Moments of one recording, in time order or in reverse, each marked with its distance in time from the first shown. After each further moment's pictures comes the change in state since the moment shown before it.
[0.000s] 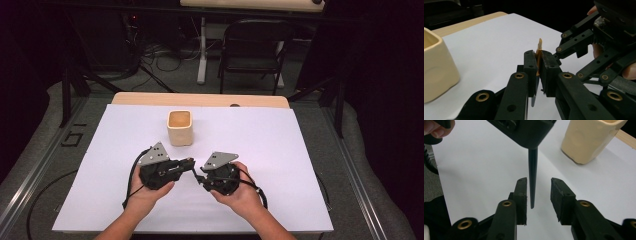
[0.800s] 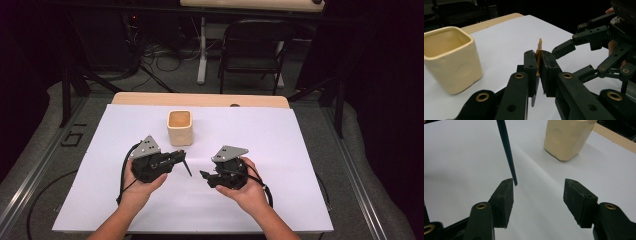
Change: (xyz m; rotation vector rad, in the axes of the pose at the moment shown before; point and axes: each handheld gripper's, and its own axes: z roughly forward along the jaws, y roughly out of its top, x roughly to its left) left arm 0.018 0.004 -0.012 -0.009 0.107 -0.025; right arm -0.022 -0.007 -0.003 -0.026 -0.064 0.078
